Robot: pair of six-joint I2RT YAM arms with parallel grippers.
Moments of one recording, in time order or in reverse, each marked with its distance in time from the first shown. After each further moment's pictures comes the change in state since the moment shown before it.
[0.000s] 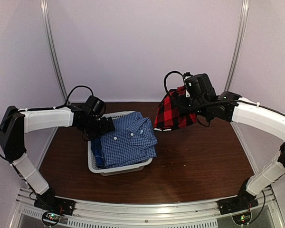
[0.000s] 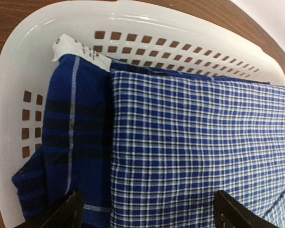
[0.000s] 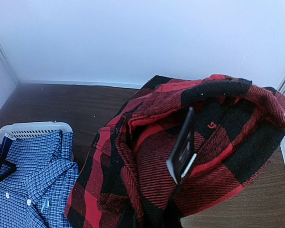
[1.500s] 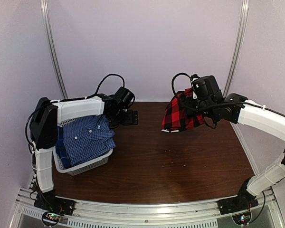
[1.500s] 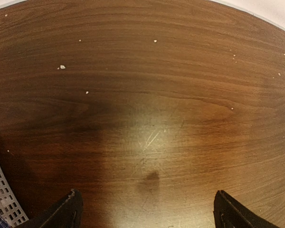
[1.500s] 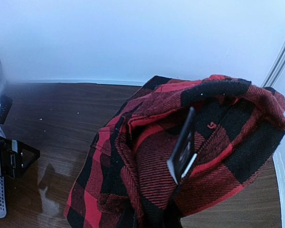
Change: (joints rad) left arm -0.131 0.407 0.556 -0.158 -0.140 0.194; right arm -0.046 -0.071 -0.072 -0.019 0.005 -0.010
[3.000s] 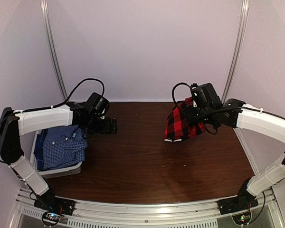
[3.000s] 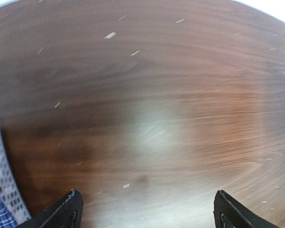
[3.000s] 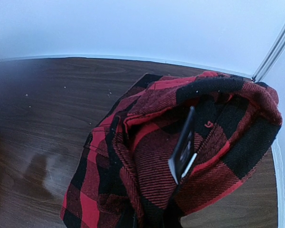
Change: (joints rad) left arm 0.067 -0.449 -0.510 0.051 0.041 0.089; right arm -0.008 -0.007 -0.082 -0.028 -0.020 0.016
